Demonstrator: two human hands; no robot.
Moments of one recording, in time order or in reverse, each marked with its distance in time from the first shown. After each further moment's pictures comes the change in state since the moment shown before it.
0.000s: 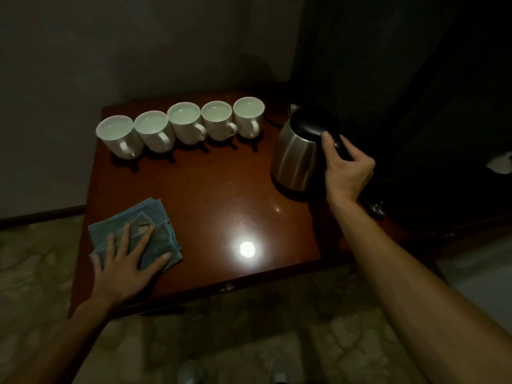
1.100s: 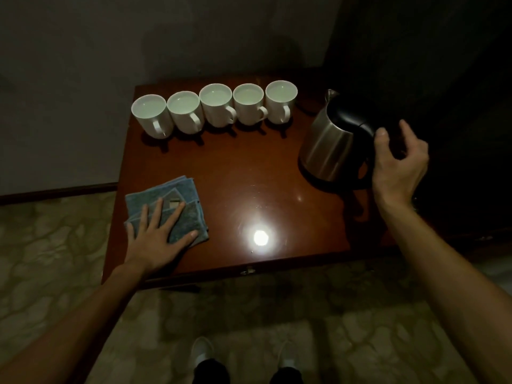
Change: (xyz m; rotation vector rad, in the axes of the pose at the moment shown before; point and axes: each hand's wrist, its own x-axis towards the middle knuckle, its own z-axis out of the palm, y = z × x) left_hand 0.007 0.002 -0.002 0.030 0.020 0.060; right_hand -0.001 -0.006 -0.028 -0.361 -0.009 -0.165
